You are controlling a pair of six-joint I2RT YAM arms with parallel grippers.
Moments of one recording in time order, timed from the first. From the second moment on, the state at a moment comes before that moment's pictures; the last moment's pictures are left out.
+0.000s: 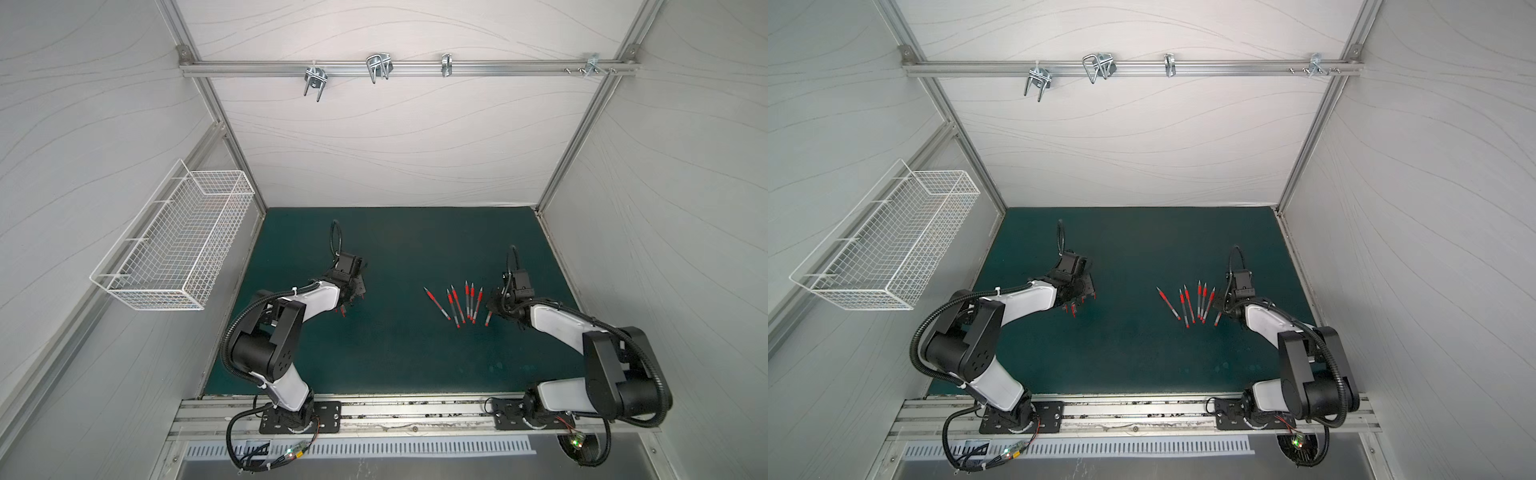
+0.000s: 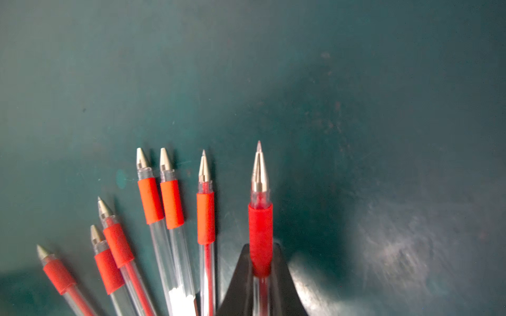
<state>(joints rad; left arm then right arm) -0.32 1.66 0.84 -0.15 -0.19 -0.58 0.19 1.38 0.56 -0.18 0.00 0.61</state>
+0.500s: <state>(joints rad) -0.32 1.70 0.86 -0.20 -0.17 -0.58 0.18 1.39 0.57 -0.17 0.00 0.60</state>
